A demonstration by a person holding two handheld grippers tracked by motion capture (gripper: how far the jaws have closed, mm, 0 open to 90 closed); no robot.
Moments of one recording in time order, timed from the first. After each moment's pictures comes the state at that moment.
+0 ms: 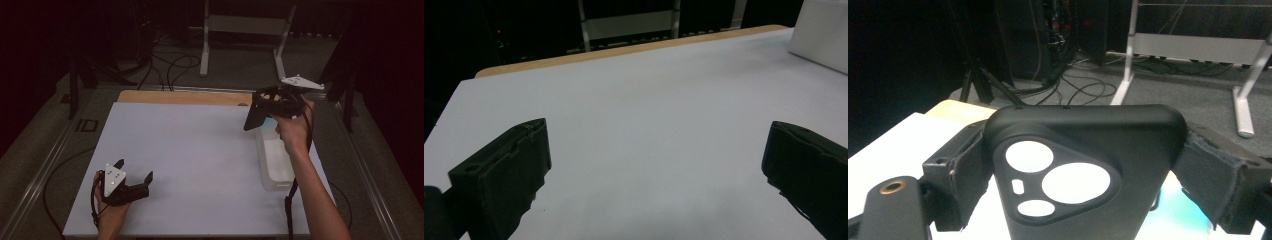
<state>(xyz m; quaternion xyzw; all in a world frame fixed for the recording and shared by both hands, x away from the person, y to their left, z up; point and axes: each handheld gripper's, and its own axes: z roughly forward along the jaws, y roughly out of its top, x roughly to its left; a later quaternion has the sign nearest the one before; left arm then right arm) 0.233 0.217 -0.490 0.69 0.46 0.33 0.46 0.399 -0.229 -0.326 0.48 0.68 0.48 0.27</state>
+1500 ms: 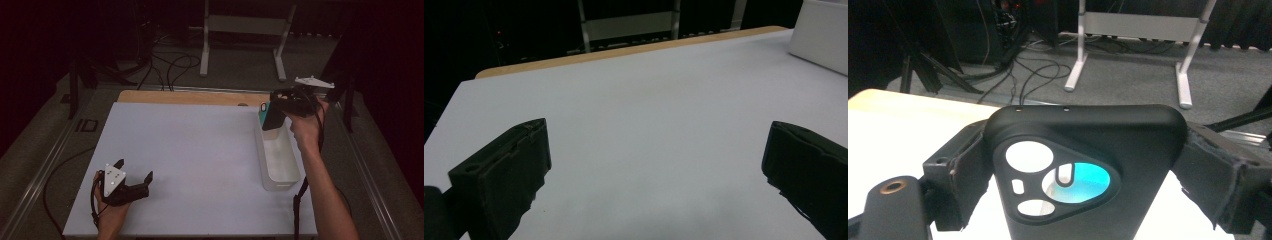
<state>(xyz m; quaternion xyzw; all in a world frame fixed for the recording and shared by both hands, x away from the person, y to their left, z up) 0.233 0.218 -0.489 0.69 0.46 0.33 0.46 0.420 -0.271 -0.343 0.54 0.67 0.41 0.31</state>
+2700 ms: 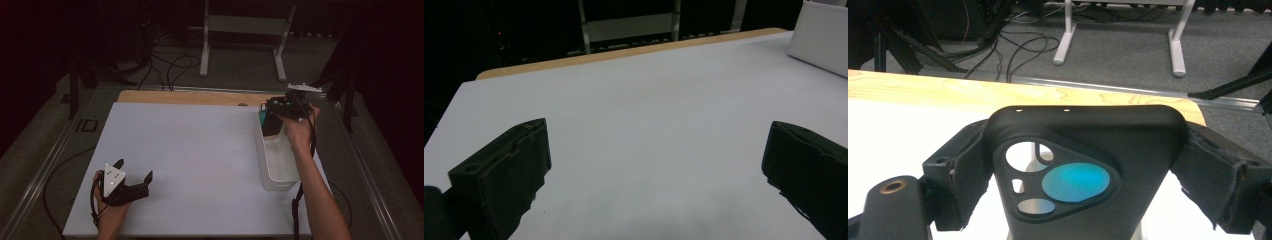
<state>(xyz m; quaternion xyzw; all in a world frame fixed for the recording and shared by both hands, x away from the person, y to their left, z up) 0.232 0.218 -0.489 0.68 0.46 0.33 0.46 0.443 -0.272 -0.385 0.58 0.67 0.37 0.29</state>
